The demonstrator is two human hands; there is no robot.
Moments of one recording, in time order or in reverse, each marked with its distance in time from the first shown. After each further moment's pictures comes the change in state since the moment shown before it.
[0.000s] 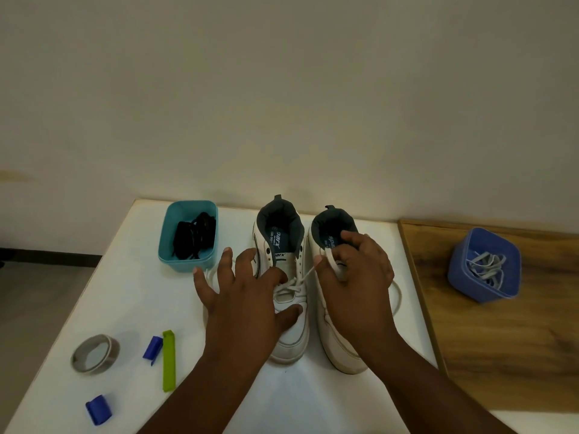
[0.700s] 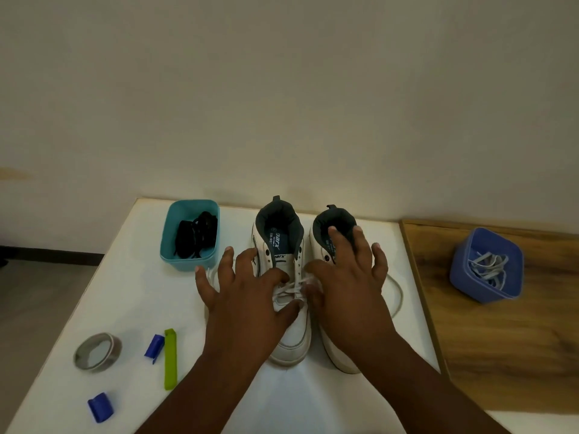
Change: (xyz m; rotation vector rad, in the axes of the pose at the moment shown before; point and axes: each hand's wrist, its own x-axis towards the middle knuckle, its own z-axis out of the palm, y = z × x) left_hand 0.001 -0.006 0.007 -0.033 0.041 -0.010; right_hand -0.009 -0.005 0.000 -0.415 -0.217 -0.270
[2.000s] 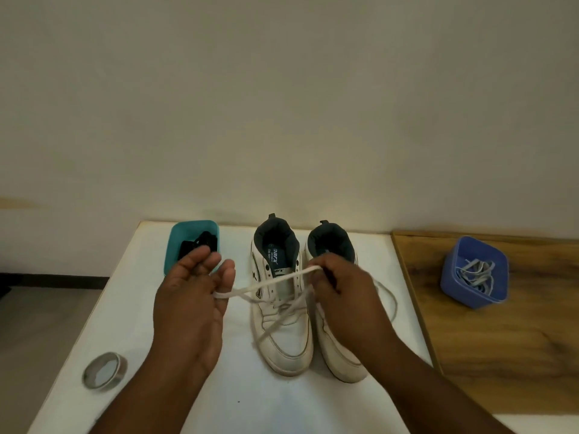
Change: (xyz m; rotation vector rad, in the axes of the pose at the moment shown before) left_hand 0.005 -0.009 -0.092 -1.932 0.182 -0.692; right_hand -0.001 -0.012 -0.043 0.767 0.007 0.154
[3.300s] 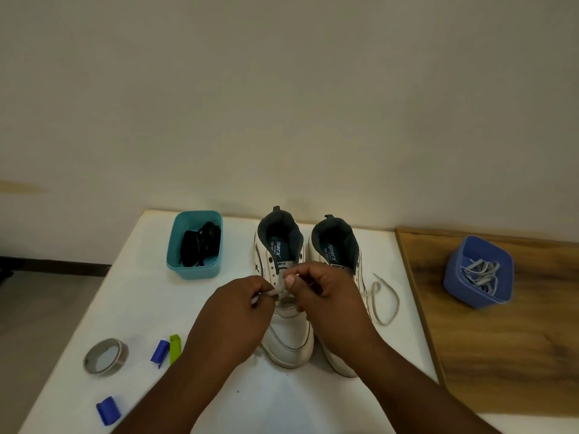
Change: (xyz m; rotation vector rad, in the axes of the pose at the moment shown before) left_hand 0.012 -0.042 -0.025 1.471 -0.376 0.381; right_hand -0.004 0.001 0.029 0.250 -0.138 0.106
